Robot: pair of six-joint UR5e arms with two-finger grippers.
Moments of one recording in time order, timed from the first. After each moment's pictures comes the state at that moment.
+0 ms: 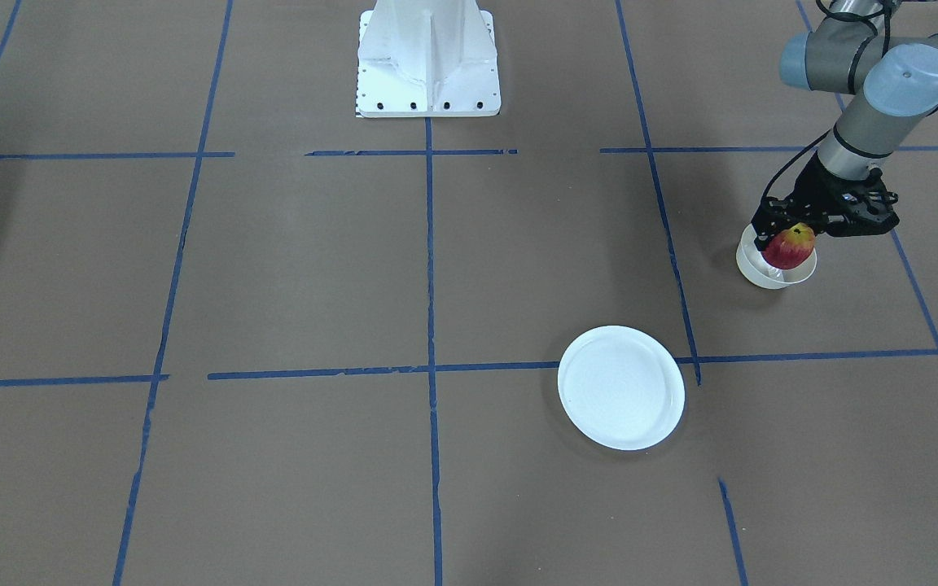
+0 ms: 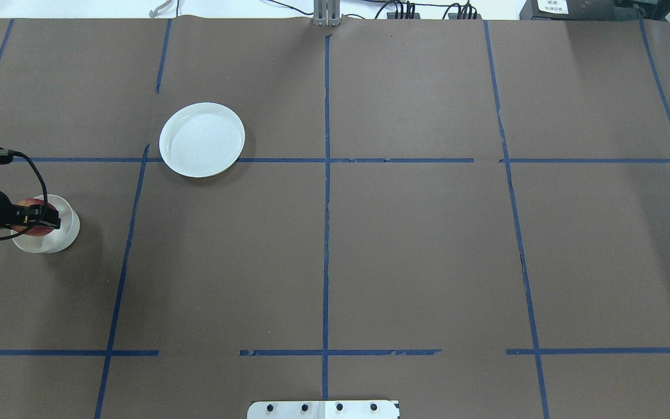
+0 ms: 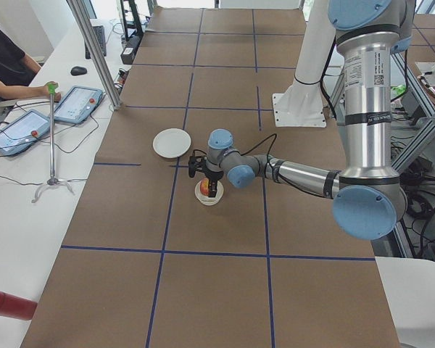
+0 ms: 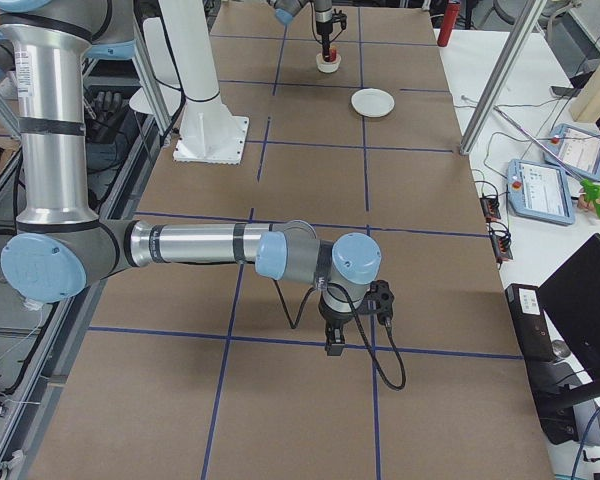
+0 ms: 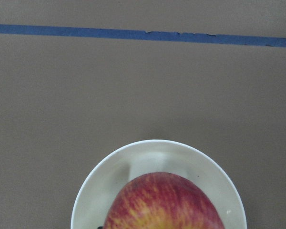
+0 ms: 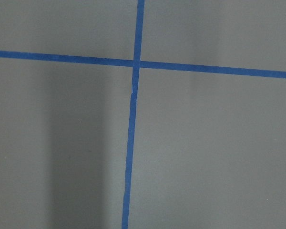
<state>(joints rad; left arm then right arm) -0.84 -1.47 -1.78 -2.16 -2.01 -1.00 1.59 -1.59 1.65 -1.76 2.32 -0.16</state>
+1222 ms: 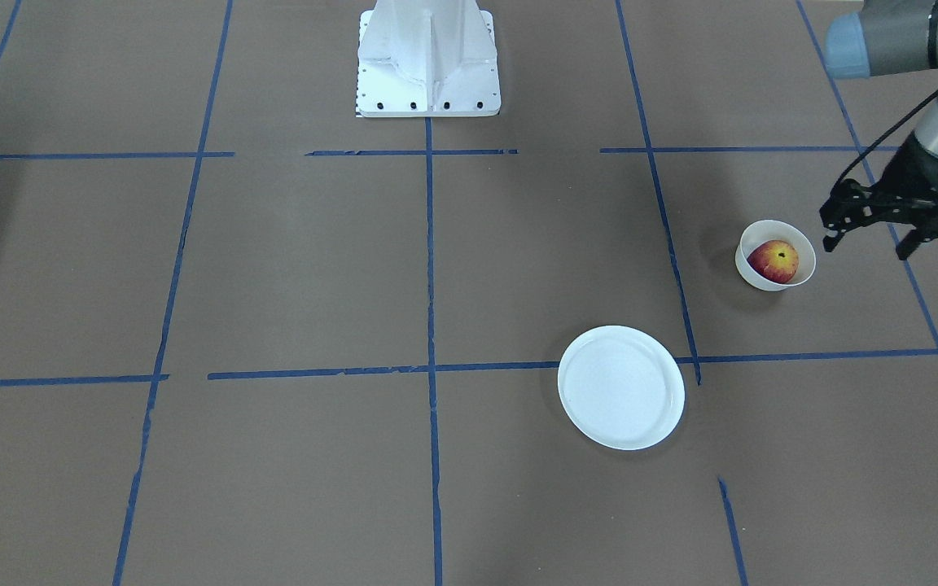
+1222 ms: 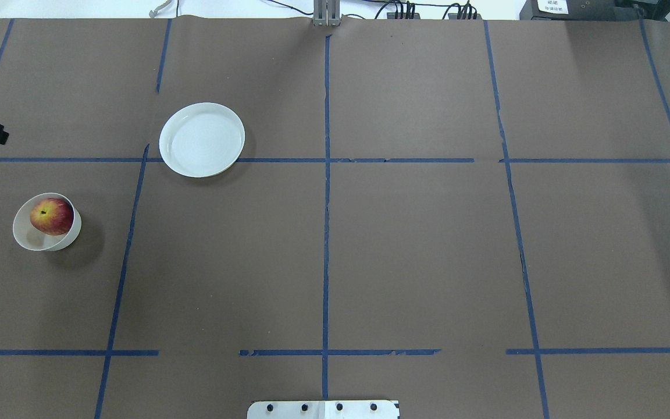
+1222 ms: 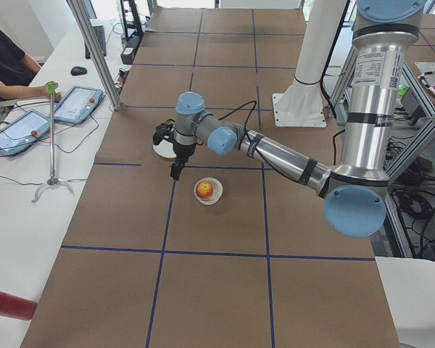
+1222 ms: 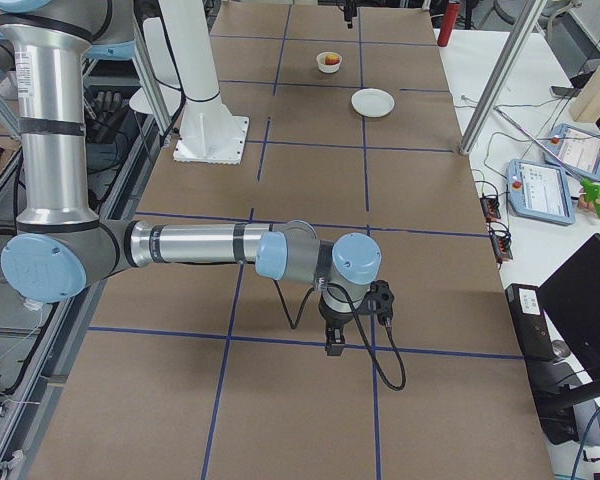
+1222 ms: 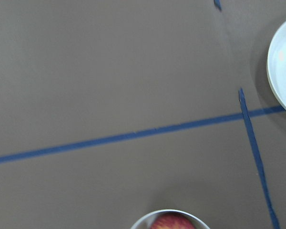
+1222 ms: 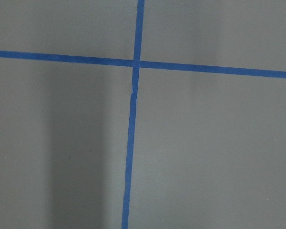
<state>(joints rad) -1.22 -1.67 -1.89 -1.69 -2.12 -0.31 1.59 -1.59 1.65 -1.76 2.32 -0.16</state>
